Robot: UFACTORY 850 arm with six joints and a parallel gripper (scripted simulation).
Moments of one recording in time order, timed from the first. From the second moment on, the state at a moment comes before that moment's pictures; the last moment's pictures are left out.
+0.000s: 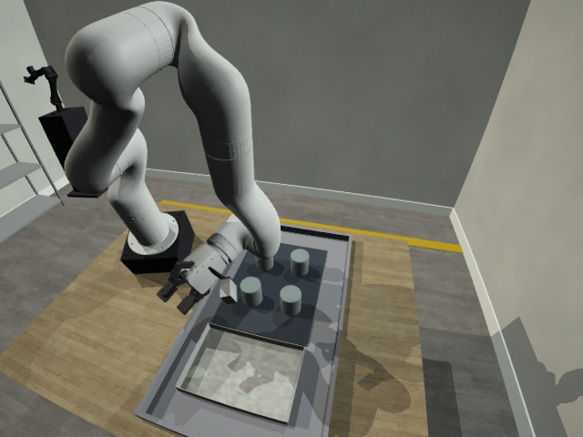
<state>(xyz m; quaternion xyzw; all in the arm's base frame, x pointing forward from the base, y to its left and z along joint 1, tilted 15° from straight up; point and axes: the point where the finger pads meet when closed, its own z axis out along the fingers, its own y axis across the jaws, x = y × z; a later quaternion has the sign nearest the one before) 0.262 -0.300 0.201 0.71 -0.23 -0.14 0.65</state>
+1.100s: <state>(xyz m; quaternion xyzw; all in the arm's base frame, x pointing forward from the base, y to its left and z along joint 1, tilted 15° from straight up) 0.352 -0.142 0.165 0.73 -0.04 -0.03 0.69</state>
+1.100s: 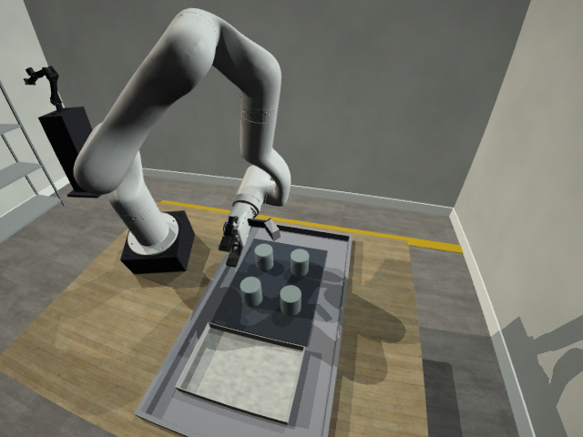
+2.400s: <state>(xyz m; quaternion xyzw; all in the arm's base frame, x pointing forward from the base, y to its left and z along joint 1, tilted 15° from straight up) 0.390 -0.048 0.144 0.82 0.03 0.03 0.57</state>
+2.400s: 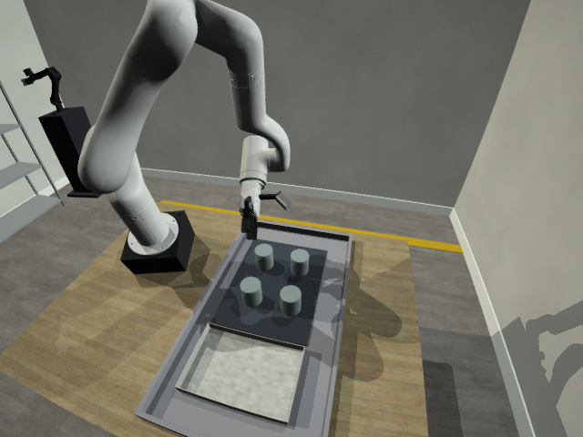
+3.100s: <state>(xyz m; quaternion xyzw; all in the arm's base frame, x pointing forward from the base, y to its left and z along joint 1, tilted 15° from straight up) 0.412 -0.044 0.146 0.90 -0.01 0.04 0.44</state>
